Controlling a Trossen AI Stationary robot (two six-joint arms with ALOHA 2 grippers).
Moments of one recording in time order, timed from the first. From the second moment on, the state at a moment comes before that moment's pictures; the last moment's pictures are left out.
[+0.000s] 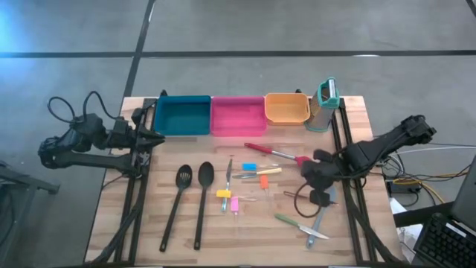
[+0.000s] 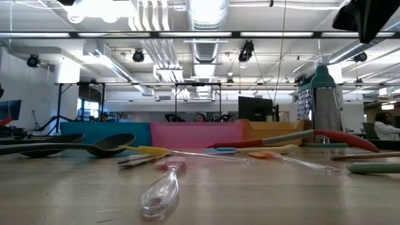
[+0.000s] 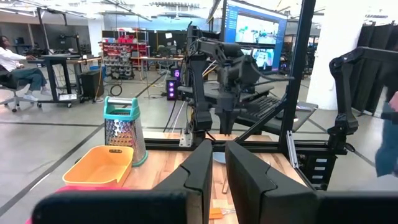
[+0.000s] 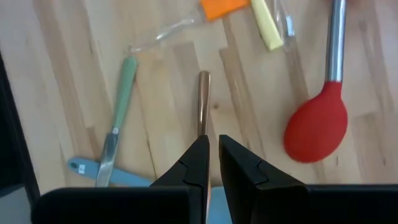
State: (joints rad) left arm 0.00 0.39 0.78 -0.40 0.00 -0.03; right arm 0.43 1.21 1.12 -1.18 0.09 0.70
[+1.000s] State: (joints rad) left arm 0.00 0.39 0.78 -0.40 0.00 -0.03; right arm 0.44 1.24 0.75 -0.87 -0.01 0.76
